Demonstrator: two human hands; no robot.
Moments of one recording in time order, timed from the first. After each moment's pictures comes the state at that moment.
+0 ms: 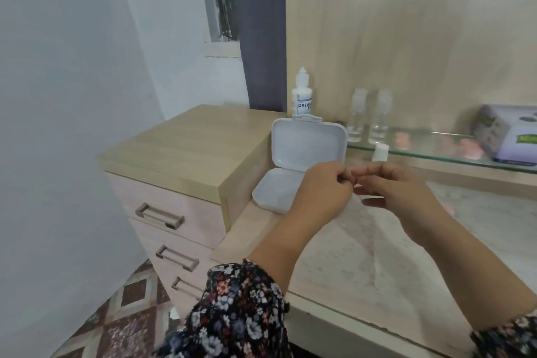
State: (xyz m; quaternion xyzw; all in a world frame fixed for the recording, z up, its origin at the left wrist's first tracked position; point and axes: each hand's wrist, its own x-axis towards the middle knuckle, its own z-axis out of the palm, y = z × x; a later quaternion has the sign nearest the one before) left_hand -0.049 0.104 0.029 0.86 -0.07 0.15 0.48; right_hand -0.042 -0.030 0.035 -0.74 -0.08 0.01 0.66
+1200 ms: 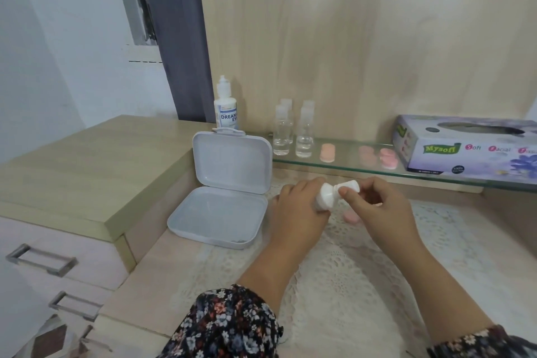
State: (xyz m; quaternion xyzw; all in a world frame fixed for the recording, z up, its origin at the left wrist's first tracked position) left_hand 0.010 0.018 -0.023 0.91 -0.09 0.23 0.34; right_hand -0.005 -0.124 0.001 -0.78 -0.04 -0.19 0.59
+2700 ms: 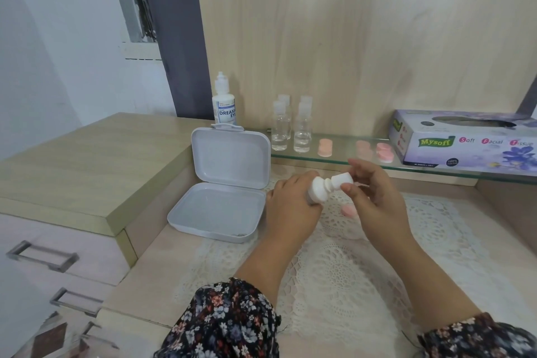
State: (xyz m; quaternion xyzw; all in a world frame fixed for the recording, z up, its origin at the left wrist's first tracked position) left_hand 0.013 0.024 -0.028 0.90 -0.08 0.23 0.36; right_hand -0.008 -0.119 -0.006 -0.75 -0.12 -0.23 0.60
